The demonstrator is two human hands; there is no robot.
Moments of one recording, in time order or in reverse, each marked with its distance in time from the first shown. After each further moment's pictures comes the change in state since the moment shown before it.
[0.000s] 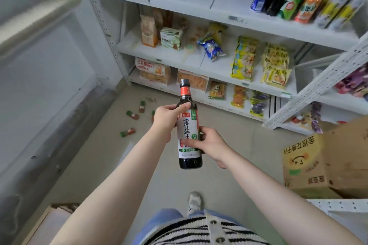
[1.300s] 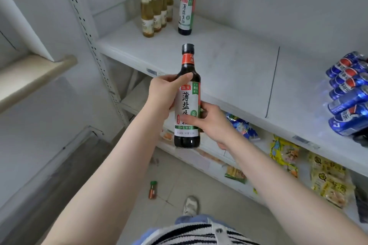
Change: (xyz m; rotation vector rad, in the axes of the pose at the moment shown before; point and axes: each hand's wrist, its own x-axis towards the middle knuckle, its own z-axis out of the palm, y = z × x) left_hand 0.452 0.376 -0.049 -0.108 0.099 0.267; right_hand 0.500 -0.359 -0.048 -0.206 -0.015 -0.257
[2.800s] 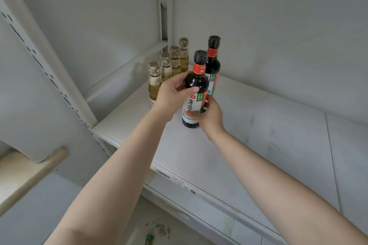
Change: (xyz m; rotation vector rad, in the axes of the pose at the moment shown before) left_hand 0.338 0.114 -0.002 0.126 -0.186 0.350; right_hand 0.378 -0.086 -0.024 -0.007 0.393 -0.143
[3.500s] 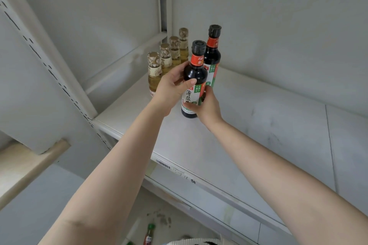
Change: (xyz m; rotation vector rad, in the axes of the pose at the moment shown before) left_hand -0.002 -0.013 -0.006 0.006 -0.045 0.019; right_hand 0.001 -0.001 0.004 -0.139 -0.046 -0.039
